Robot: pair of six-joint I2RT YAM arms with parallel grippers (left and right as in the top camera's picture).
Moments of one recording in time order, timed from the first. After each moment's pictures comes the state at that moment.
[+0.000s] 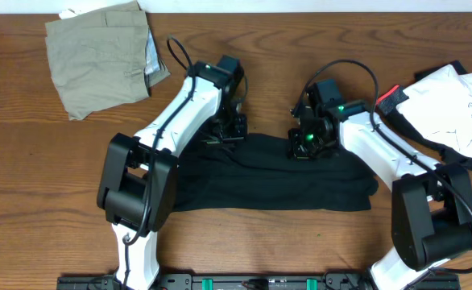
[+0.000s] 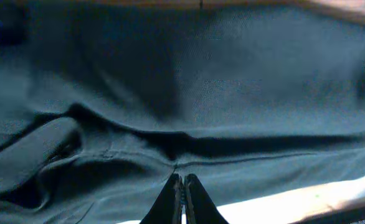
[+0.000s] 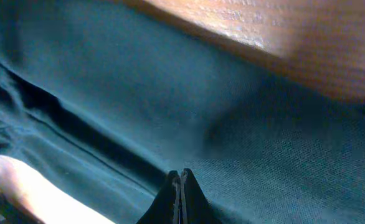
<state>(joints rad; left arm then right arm) -0.44 2.06 1.59 -1.19 0.29 -0.38 0.32 1.80 1.12 -0.73 -0.40 0.28</state>
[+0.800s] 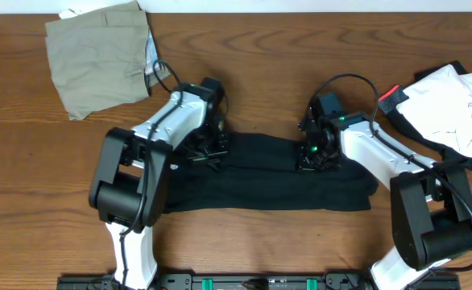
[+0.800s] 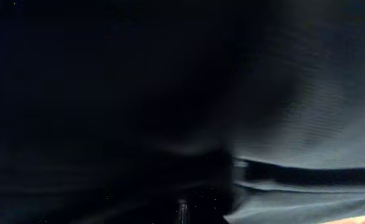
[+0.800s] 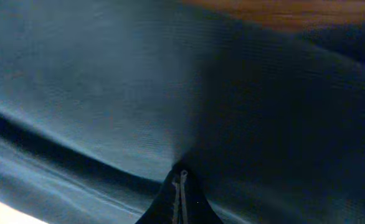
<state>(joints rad) -0.33 2.06 1.38 -1.09 0.31 -0.38 0.29 1.80 1.03 -0.72 -0.32 0.30</state>
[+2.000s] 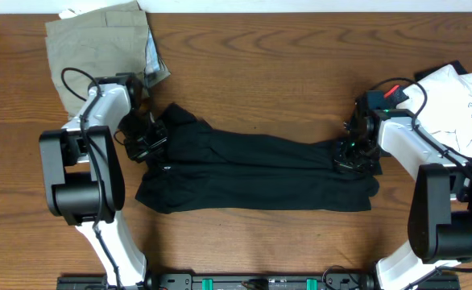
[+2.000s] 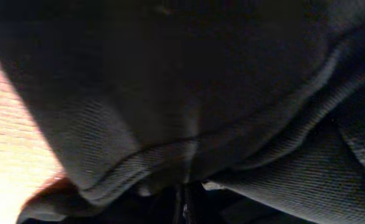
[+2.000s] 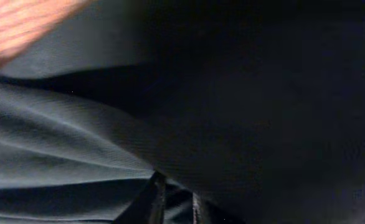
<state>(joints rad) 0.08 2.06 1.38 -1.17 0.29 -0.35 0.03 1.80 1.02 -0.83 -0.19 0.31</state>
